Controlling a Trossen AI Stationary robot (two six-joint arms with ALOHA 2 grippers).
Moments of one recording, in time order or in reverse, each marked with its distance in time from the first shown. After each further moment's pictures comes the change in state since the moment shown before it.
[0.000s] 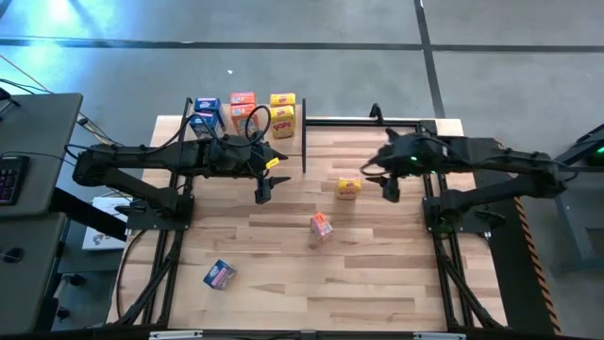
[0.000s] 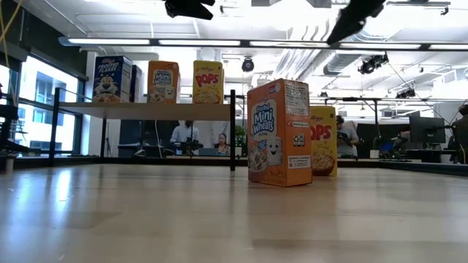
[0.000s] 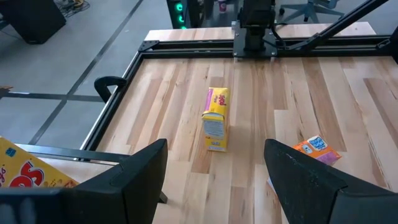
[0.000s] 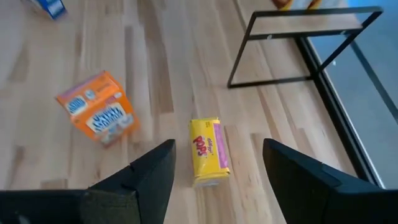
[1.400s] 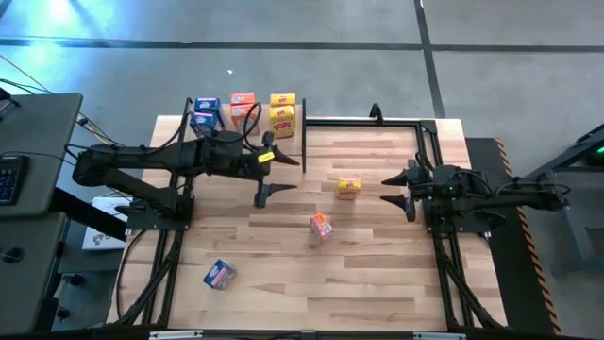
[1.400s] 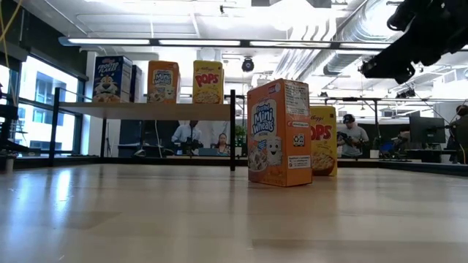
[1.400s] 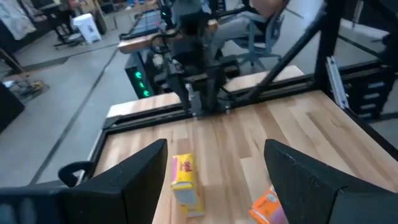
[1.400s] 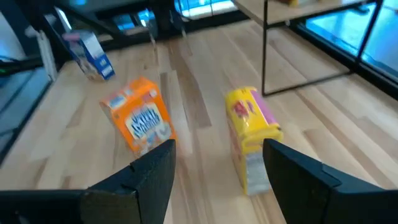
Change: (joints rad) left arm -0.001 0.000 0.000 0.216 0.221 0.184; right arm 0.108 -0.682 -0.733 0.440 0.001 0.246
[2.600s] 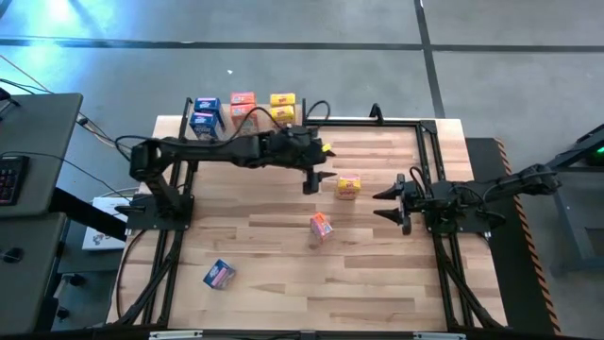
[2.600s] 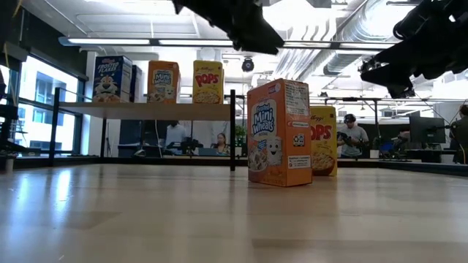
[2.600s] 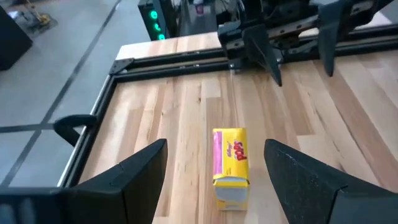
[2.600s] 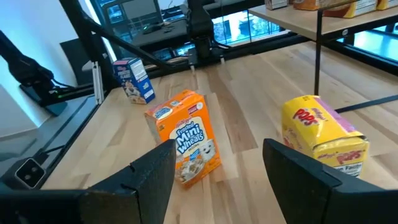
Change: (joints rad) left arm 0.140 0.488 0.245 0.035 0.002 -0.010; right arm 0.216 -0.001 -0.251 0.445 0.102 0.061
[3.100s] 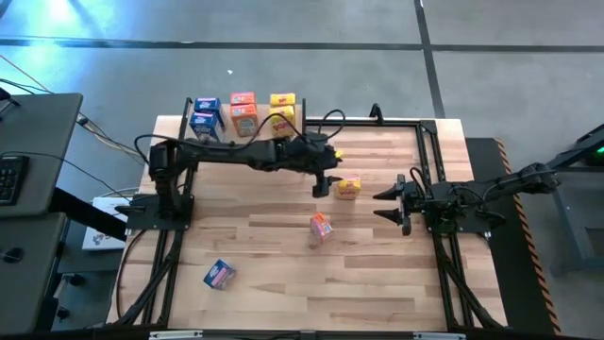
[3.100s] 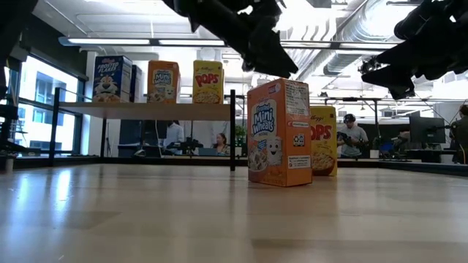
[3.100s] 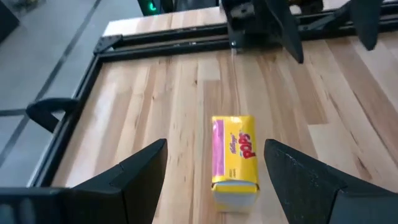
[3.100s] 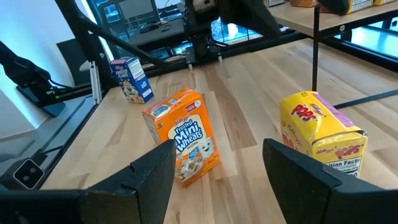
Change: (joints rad) left arm 0.000 0.150 0.060 0.018 0.000 -0.012; right arm 0.020 0.000 0.000 -0.009 0.028 0.018
